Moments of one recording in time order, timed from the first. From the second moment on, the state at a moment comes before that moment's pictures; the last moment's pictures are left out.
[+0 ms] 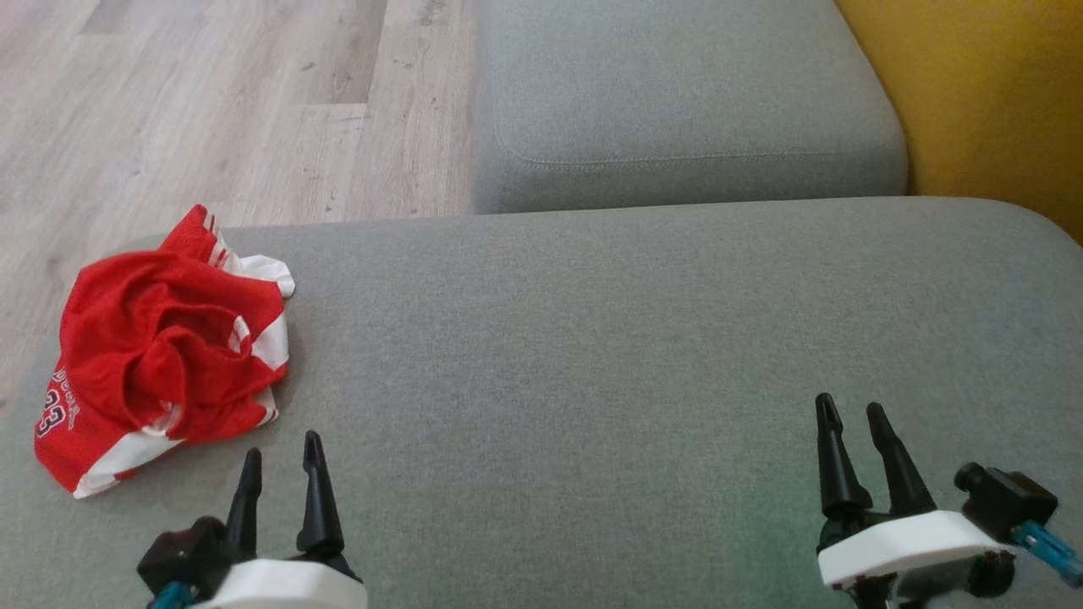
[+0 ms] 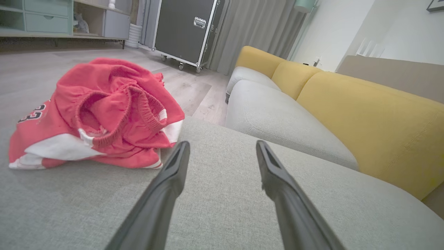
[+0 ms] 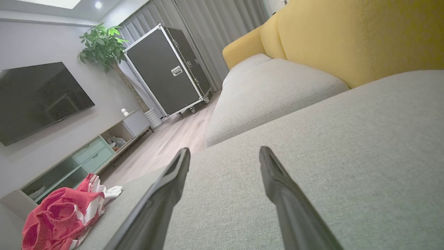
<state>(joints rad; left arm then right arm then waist) 0.09 0.12 -0.20 0.14 -0.53 0.09 -0.13 0.08 -0.04 0.07 0.22 0.51 0.13 -0.13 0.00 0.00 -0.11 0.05</state>
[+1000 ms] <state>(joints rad) 0.11 0.15 -0.28 0.09 -0.17 0.15 -0.22 0.11 -0.04 0.05 0.22 0.18 0.13 -0.21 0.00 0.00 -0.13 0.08</state>
